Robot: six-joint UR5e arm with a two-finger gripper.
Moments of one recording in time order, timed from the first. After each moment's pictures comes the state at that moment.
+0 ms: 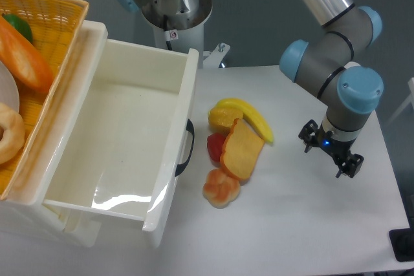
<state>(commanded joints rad) 2.76 -2.12 -1.48 -1.03 1.56 1.55</state>
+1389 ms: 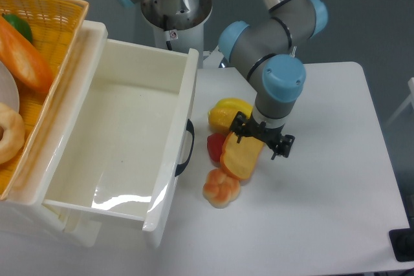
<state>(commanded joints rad) 2.61 -1.96 -1.74 -1.04 1.49 1.03</state>
